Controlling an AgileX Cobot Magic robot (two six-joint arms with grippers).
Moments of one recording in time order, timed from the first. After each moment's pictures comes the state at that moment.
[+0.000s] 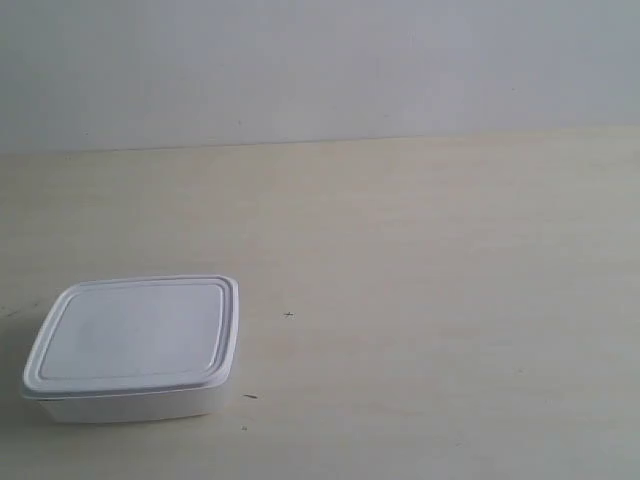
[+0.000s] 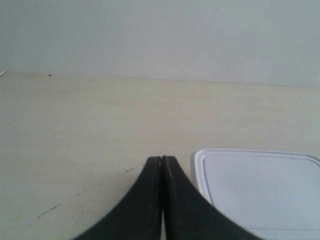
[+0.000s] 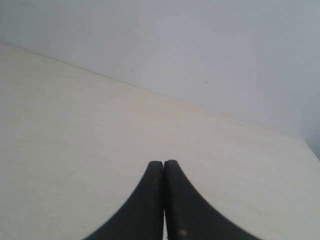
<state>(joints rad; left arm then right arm) 0.19 0.01 0.00 -0.24 0.27 0.15 0.16 0.01 0.00 -0.02 0.24 -0.30</state>
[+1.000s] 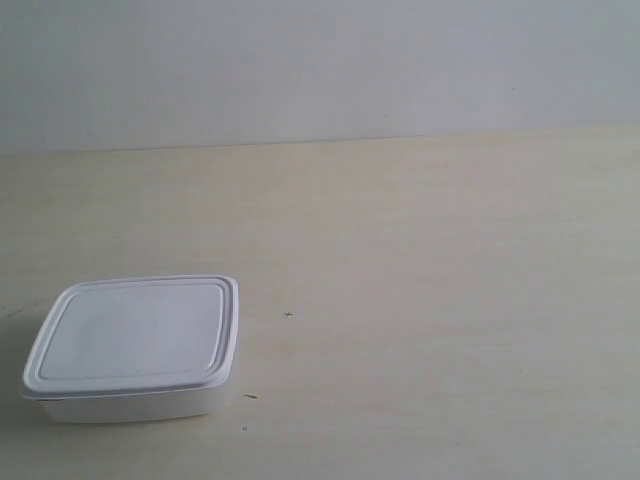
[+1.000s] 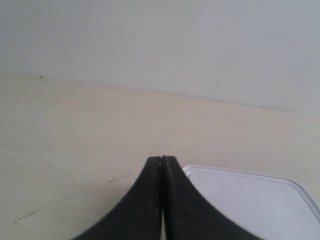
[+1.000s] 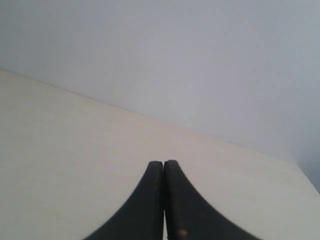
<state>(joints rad) 0.19 0.01 0.00 -0.35 0.23 0.14 0.16 0.01 0.00 -0.02 0.15 -0.31</state>
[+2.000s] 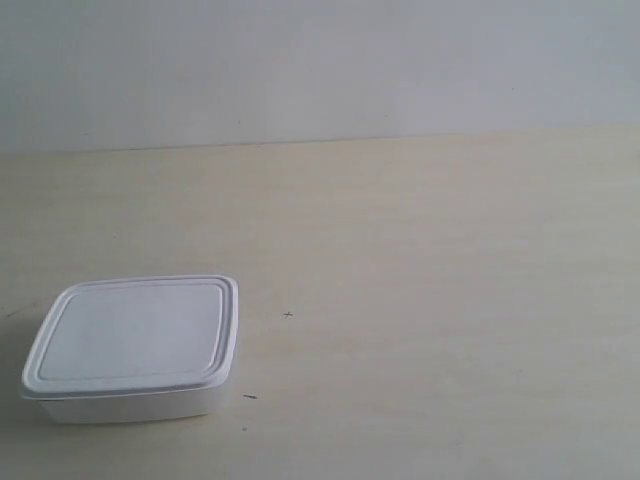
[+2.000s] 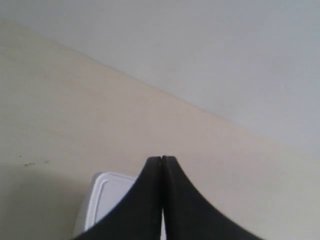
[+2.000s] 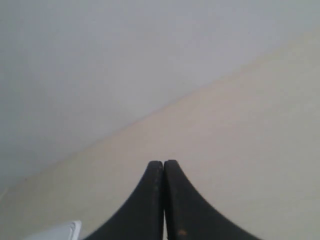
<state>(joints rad) 0.18 0.41 -0.37 -0.60 0.39 0.04 0.16 0.28 -0.28 0.25 0.32 0.30</state>
